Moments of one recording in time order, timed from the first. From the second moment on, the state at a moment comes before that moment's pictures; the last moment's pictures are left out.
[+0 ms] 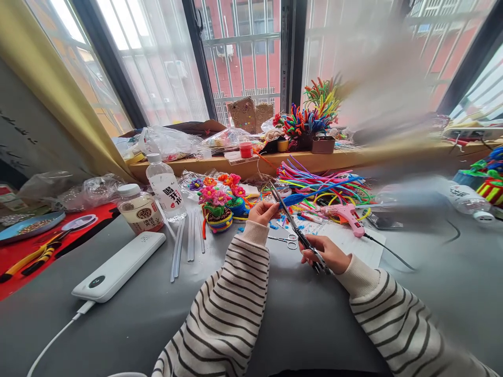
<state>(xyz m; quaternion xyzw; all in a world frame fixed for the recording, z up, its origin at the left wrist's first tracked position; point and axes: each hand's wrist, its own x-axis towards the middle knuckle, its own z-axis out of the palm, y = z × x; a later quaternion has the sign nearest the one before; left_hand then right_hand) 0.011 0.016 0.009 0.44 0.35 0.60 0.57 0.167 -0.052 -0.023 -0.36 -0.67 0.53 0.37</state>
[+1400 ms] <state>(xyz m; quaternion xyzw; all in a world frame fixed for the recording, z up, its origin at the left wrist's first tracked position) 0.012 0.016 0.006 0.44 0.36 0.60 0.56 0.164 -0.049 -0.025 -0.35 -0.65 0.55 0.39</state>
